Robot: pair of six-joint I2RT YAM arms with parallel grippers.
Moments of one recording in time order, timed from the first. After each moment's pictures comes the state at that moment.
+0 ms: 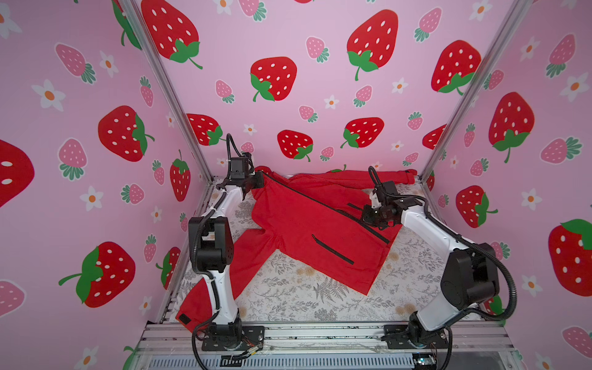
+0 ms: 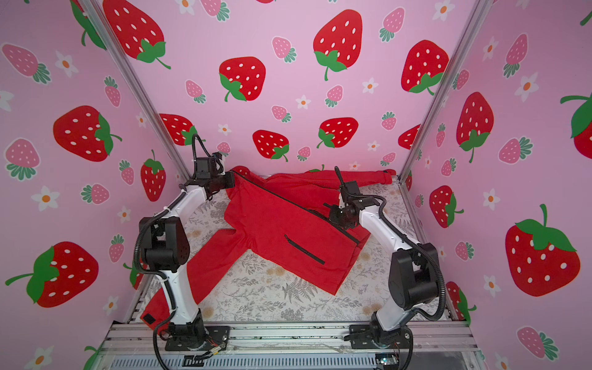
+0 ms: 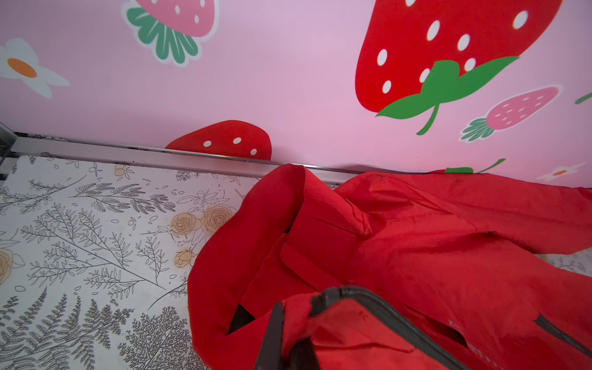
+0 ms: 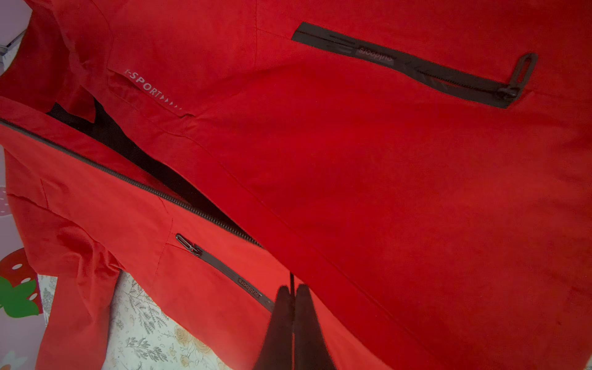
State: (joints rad) left arm 0.00 2.05 1.73 -0.30 0.17 -0.16; right arm 0.38 1.62 1.30 -0.72 -0.17 0.49
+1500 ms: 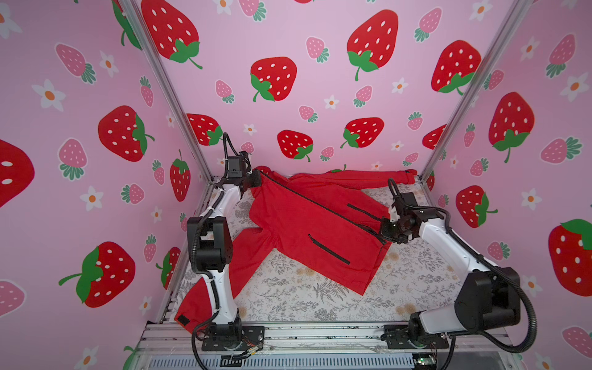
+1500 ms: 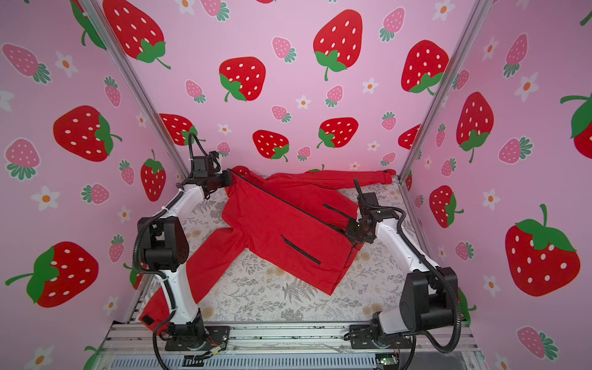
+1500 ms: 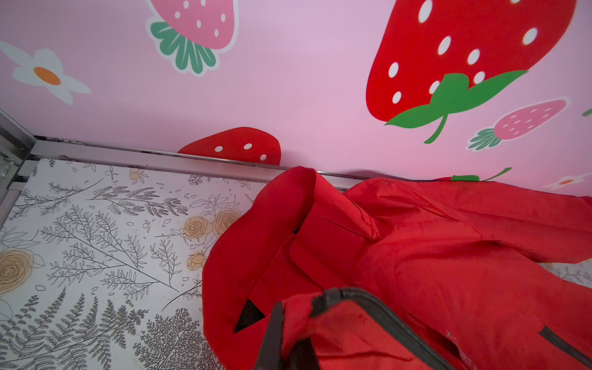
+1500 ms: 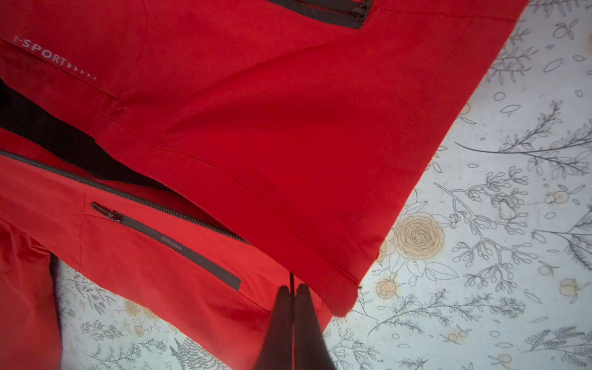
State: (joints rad) left arm 0.02 2.05 1.75 -0.32 0.17 -0.16; right arm 0.25 1.44 1.12 -0.86 -0.14 0.43
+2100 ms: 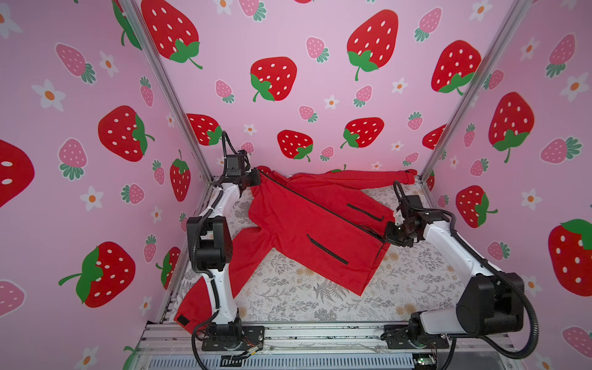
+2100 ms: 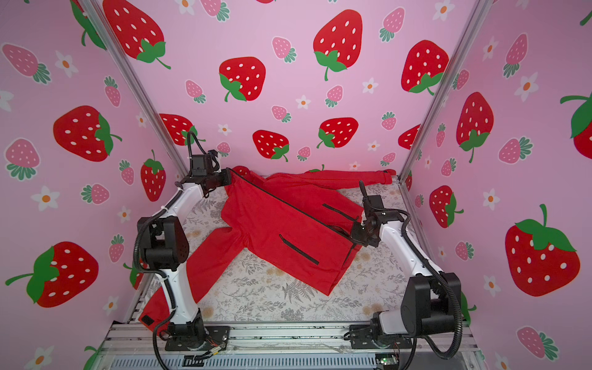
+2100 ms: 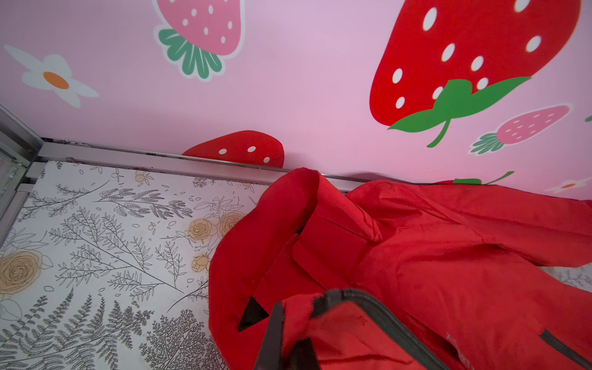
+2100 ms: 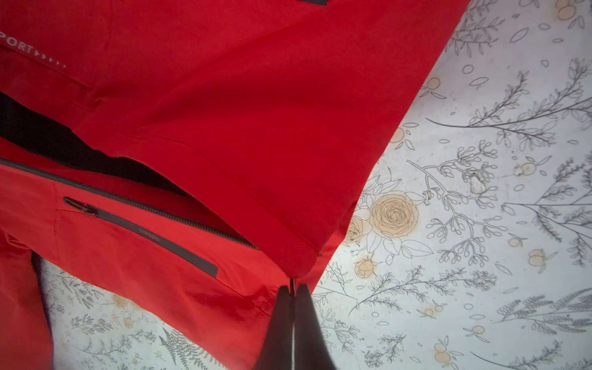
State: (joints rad) left arm 0.03 2.07 1.80 -0.34 0.16 -0.16; right arm 0.21 1.41 1.10 -0.92 -0.14 0.40
